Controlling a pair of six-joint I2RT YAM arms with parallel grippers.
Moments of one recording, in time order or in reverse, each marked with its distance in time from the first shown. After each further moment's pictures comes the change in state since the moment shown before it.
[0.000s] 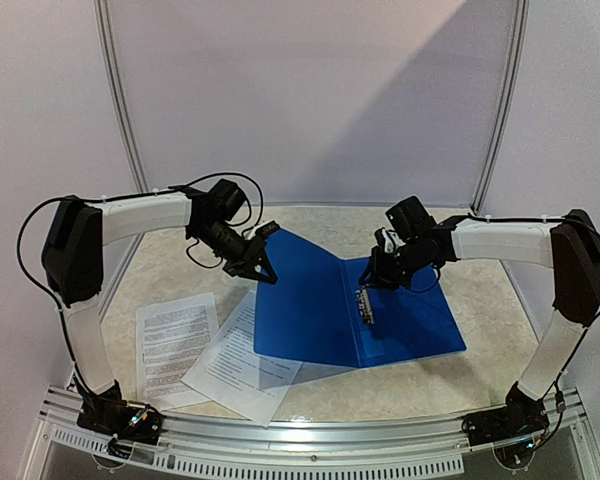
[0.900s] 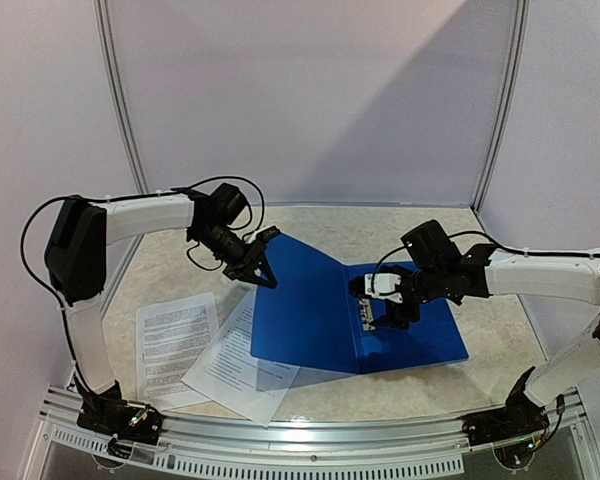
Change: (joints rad) left arm 0.000 0.019 -0.001 -0.029 0.022 0.016; right arm 0.123 -0.301 -0.278 0.074 0.055 -1.563
